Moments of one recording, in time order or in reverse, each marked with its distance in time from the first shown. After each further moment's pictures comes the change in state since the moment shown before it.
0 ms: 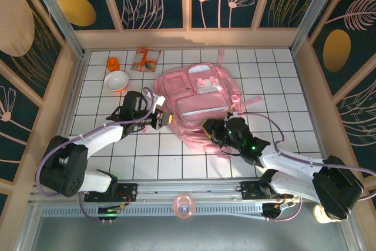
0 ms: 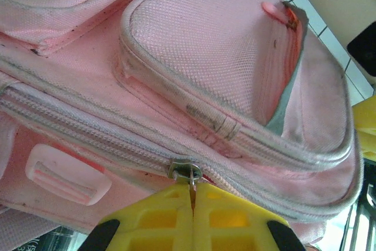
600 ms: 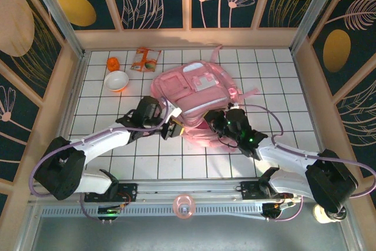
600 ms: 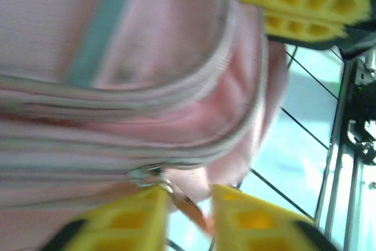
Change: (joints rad) left arm -0.238 -0.021 0.048 -0.113 -0.063 0.109; right arm -0.076 0.080 0.097 0.017 0.020 -0.089
